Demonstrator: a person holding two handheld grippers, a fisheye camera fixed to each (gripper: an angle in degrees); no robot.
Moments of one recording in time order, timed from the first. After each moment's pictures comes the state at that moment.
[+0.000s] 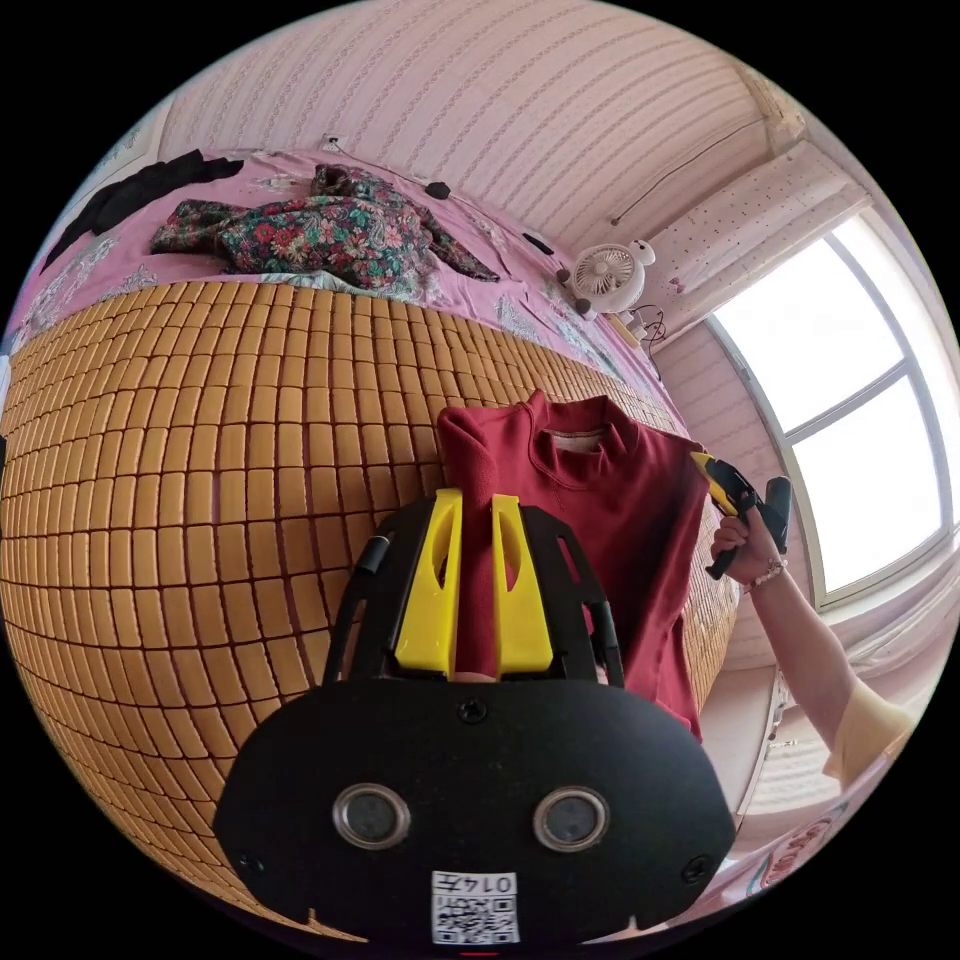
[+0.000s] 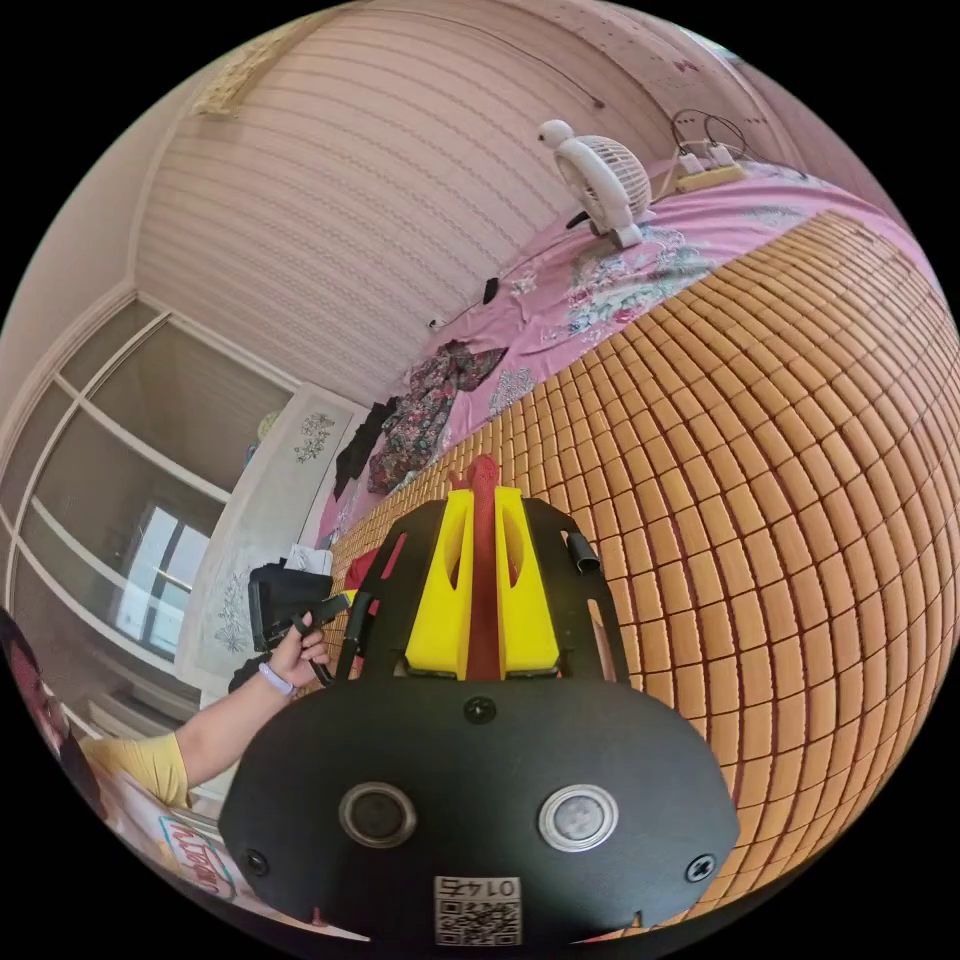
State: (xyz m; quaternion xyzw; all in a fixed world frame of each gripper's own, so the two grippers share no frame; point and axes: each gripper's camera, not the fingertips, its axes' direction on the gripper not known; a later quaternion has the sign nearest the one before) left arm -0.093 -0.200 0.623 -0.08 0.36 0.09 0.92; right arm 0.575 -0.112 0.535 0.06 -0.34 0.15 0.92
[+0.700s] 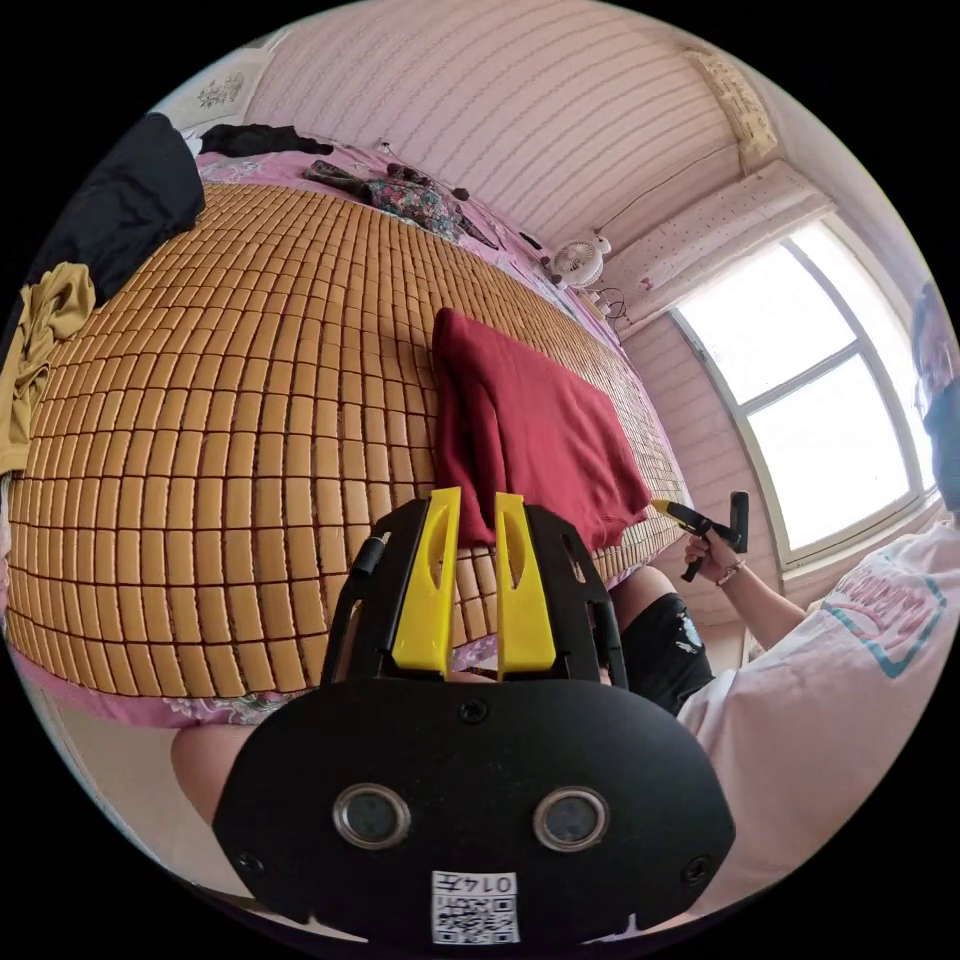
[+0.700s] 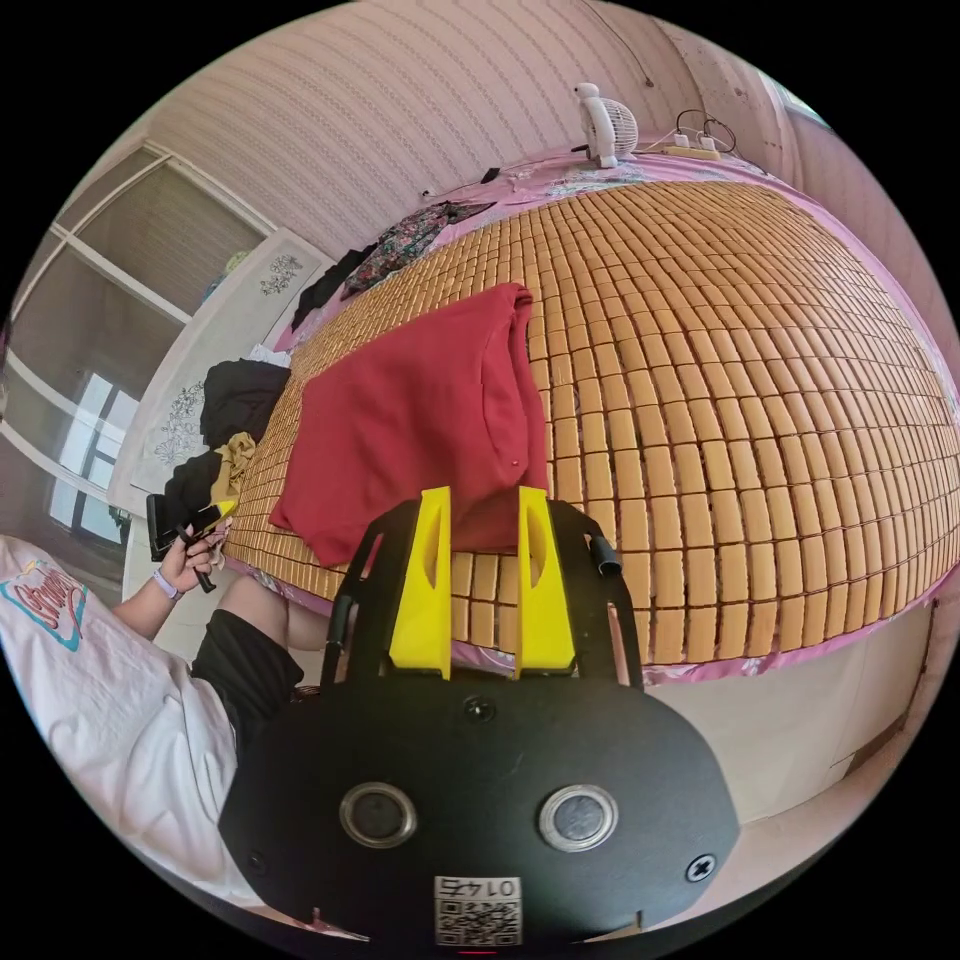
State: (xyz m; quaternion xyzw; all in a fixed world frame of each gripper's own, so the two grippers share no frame) left arm -0.275 0.110 0.428 -0.10 0.35 0.03 0.93; right arm 0.521 0.182 0.401 -0.09 -0.22 0.08 0.97
